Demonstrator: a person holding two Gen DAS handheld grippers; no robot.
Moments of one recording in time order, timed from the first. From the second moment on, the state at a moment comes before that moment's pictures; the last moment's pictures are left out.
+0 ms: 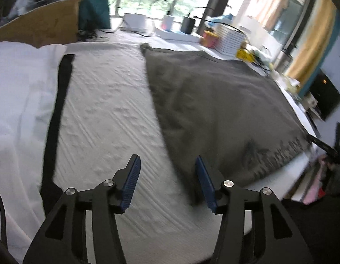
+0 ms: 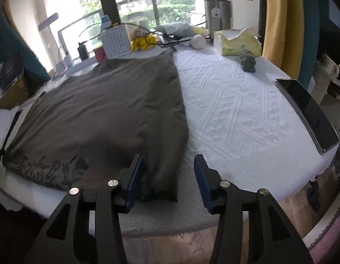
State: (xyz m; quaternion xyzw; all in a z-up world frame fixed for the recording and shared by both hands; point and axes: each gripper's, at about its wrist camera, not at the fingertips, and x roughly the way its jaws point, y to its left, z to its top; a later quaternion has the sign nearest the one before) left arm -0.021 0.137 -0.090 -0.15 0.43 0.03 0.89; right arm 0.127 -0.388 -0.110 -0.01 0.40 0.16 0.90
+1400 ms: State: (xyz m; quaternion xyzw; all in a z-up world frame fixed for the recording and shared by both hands) left arm 0.215 0.194 -0.106 -0.11 0.42 0.05 0.90; right arm 0.330 -0.319 -0.089 -0.06 0.39 0.17 0.90
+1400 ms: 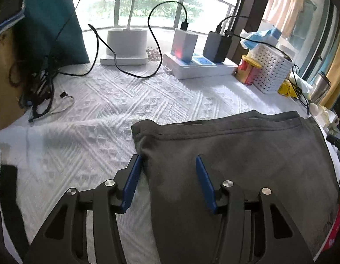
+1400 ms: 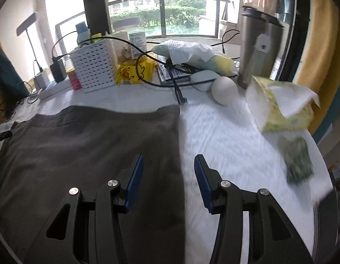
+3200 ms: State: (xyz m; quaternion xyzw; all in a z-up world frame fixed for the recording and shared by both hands) left arm 0.113 0.053 -0.060 -0.07 0.38 -0.07 0.92; right arm 0.208 -0.354 -0.074 -0.05 0.38 0.12 0.92
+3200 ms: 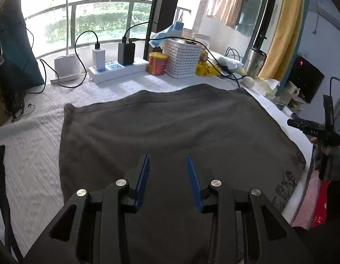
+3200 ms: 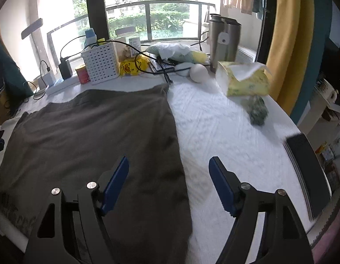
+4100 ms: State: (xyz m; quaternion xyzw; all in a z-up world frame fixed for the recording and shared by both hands) left arm 0.063 0.060 -0.069 -0.08 0.37 -0.06 0.92; right arm 0.098 -0.354 -0.121 0.01 0.46 0.15 0.88
